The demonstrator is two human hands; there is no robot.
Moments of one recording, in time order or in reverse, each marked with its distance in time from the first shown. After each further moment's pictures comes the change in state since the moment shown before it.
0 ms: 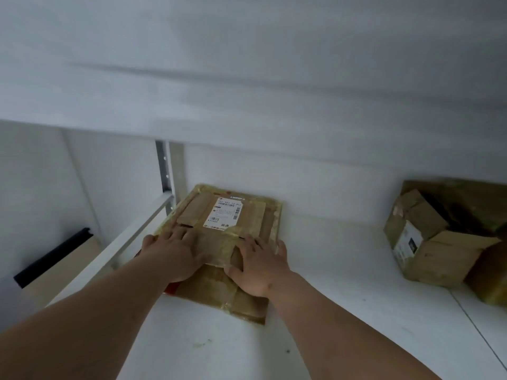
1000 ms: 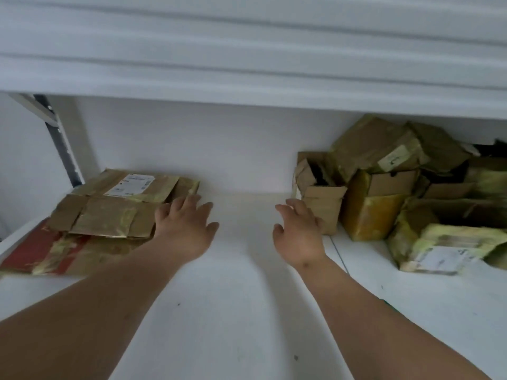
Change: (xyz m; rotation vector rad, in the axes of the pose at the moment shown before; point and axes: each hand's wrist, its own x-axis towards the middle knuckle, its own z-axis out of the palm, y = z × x) left_hand -0.083 0.215 -0.039 -0.097 0.328 0.250; right_hand -0.166 0.198 -0.036 0.160 0.539 0.351
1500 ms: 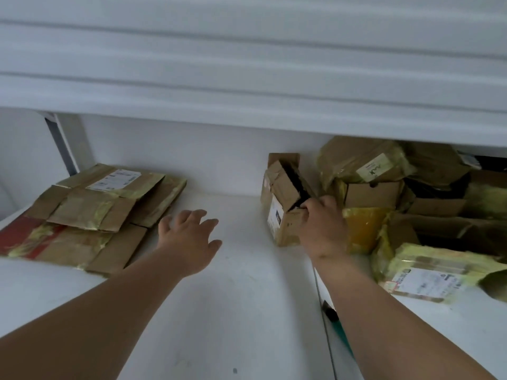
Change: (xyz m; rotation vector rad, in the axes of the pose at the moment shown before) left_hand -0.008 0.083 0.015 0.042 -0.111 -0.058; right_hand 0.039 0.102 -0.042 0.005 0.141 0.085
